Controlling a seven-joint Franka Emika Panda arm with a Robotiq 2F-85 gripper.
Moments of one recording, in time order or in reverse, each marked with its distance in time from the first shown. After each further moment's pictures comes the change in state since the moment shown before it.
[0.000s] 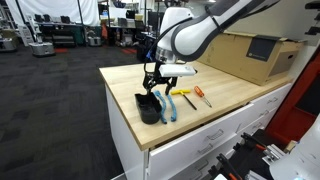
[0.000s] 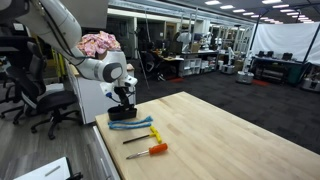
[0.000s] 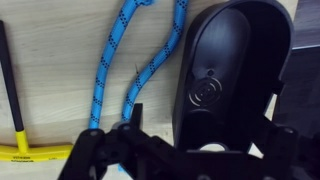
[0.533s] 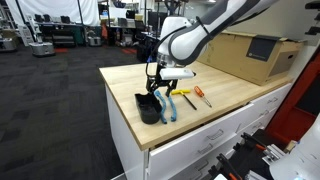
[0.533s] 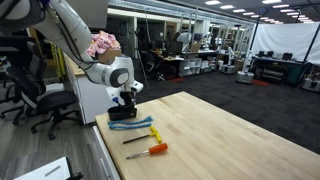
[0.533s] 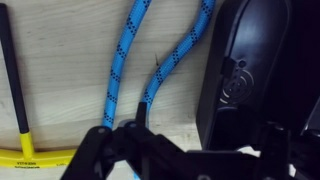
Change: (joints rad) arm 0.026 0.075 -0.079 0.037 0.000 0.001 -0.034
